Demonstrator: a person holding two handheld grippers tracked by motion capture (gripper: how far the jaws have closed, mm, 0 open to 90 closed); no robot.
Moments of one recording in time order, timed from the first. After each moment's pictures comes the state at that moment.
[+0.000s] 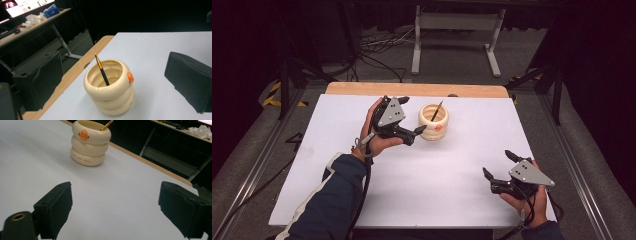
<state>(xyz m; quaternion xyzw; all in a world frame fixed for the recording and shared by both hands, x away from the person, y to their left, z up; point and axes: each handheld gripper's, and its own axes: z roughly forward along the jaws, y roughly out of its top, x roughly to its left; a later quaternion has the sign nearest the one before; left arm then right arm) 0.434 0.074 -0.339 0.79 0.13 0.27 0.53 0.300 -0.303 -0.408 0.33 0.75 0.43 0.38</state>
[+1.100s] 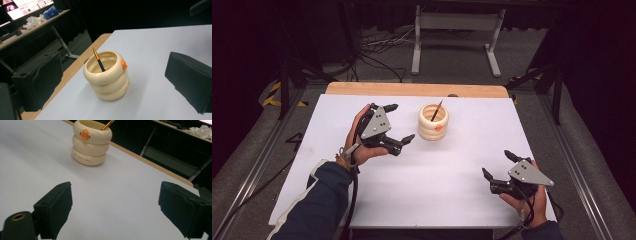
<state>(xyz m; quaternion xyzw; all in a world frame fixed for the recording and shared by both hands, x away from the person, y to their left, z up) 0.408 0.105 -0.343 0.79 0.12 0.27 0.53 0.300 -0.302 -0.408 0.33 0.75 0.43 0.38</state>
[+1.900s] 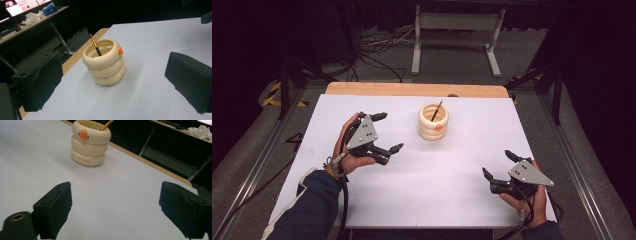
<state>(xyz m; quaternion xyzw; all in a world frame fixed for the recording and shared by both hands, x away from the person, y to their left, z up) 0.391 0.134 -0.357 0.80 0.12 0.27 0.53 0.300 -0.302 -0.408 0.33 0.75 0.43 0.38</state>
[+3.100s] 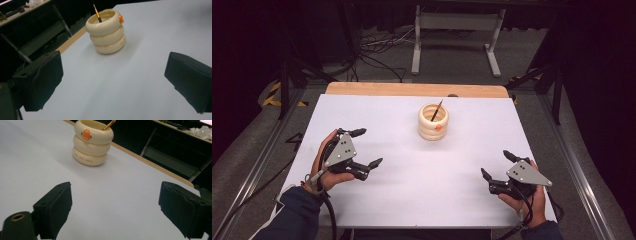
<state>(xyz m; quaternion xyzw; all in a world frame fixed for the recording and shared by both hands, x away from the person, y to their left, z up) 0.363 0.184 -0.386 0.82 0.15 0.27 0.49 0.300 -0.299 -0.409 0.32 0.76 0.43 0.38</state>
